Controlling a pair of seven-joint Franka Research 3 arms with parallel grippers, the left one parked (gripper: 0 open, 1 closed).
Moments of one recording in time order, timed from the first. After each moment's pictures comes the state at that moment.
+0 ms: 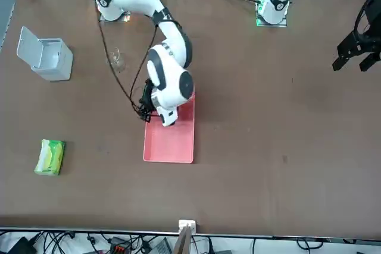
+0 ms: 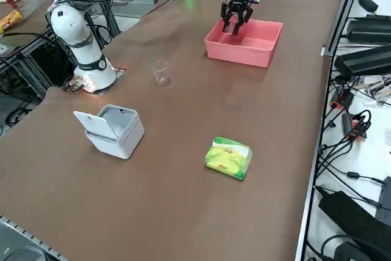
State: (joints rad) arm 0.73 0.87 -0.14 -0.98 -0.32 1.37 -0.67
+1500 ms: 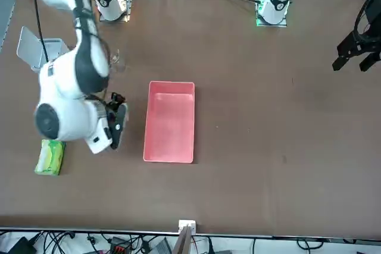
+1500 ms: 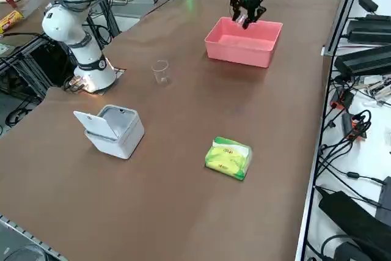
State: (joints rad) arm 0.31 0.70 -0.14 -1.06 0.37 1.49 -1.10
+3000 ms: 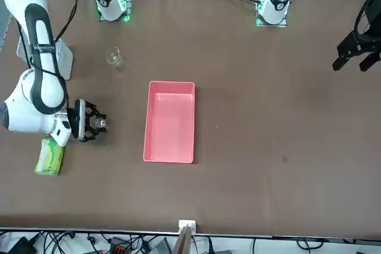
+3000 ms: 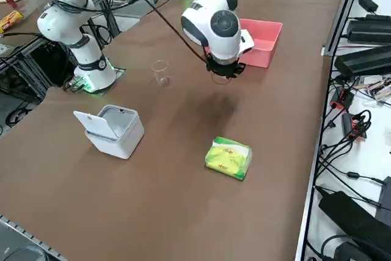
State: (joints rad) arm 0.06 0.55 -0.14 -1.69 0.64 1.92 -1.96
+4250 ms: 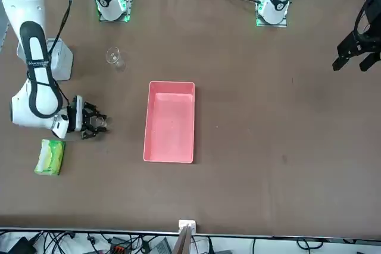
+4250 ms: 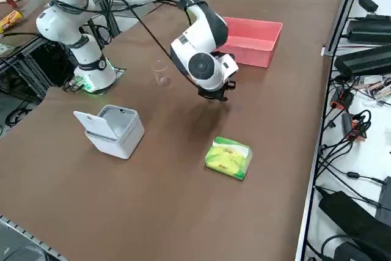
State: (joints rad) arm -0.02 0.62 -0.14 -1.78 0.80 2.01 -2.33
